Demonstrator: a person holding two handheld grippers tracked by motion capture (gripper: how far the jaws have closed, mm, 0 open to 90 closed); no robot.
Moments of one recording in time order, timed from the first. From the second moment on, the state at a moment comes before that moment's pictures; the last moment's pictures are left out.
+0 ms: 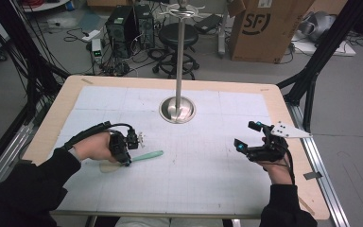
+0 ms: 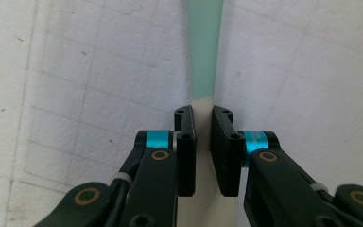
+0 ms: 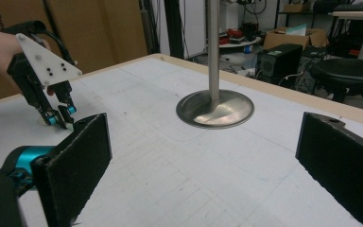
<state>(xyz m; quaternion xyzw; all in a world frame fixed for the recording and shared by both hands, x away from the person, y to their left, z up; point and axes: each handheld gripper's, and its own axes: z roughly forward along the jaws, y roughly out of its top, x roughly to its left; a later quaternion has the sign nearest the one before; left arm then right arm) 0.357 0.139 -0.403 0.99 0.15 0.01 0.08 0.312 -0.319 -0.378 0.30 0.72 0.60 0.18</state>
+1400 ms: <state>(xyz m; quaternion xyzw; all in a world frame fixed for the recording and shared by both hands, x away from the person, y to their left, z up) 0.374 0.202 -0.330 0.83 0.26 0.10 0.48 0.312 -0.320 -0.380 0.30 0.72 0.60 0.18</state>
